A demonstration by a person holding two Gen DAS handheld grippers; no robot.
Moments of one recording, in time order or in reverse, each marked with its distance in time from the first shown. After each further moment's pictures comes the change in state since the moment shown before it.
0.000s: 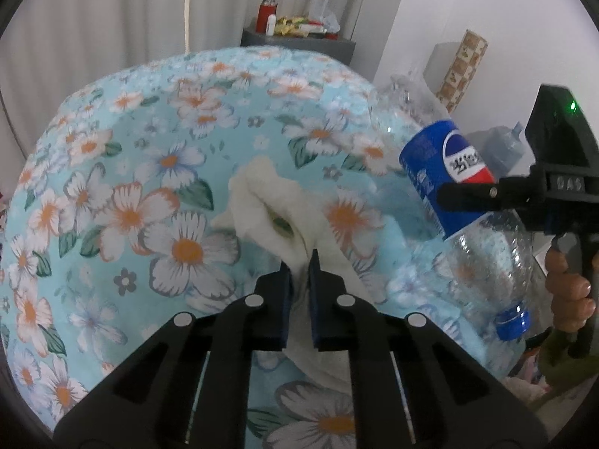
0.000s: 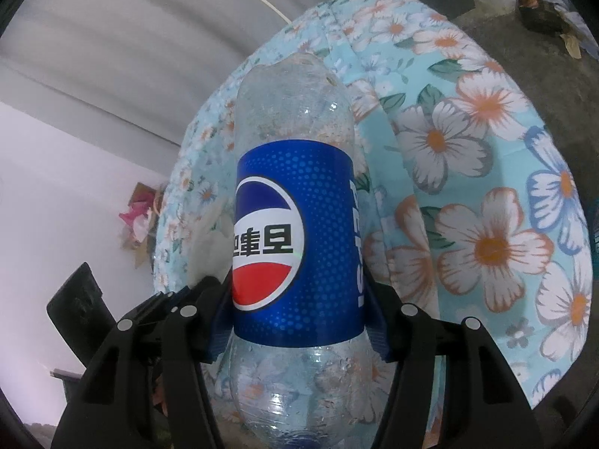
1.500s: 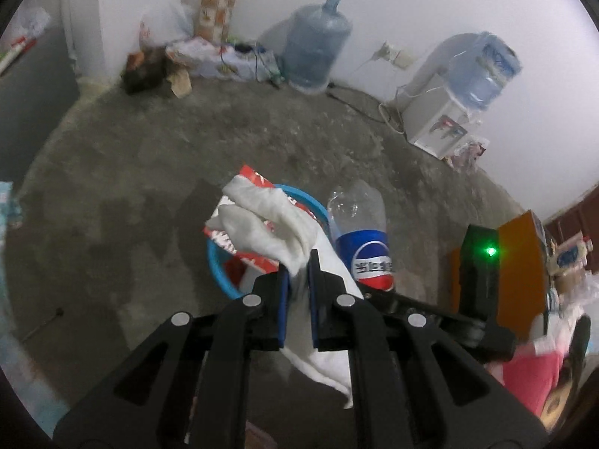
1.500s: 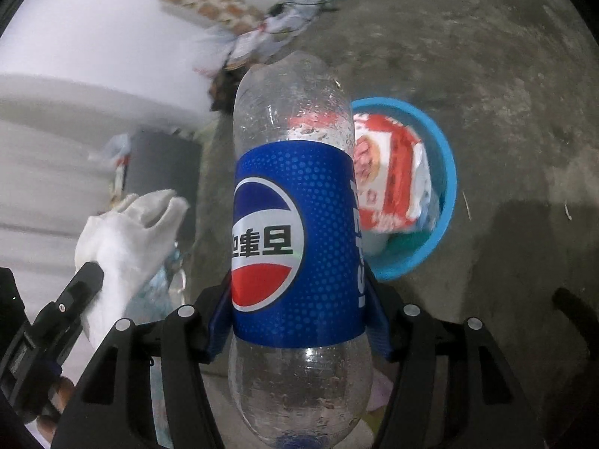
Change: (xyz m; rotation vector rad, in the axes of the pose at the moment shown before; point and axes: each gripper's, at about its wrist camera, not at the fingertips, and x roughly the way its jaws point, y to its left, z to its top) left arm 0.277 -0.493 0.119 0.529 0.379 -0.525; right arm -0.210 -0.426 -0.086 0.942 -0.597 -0.237
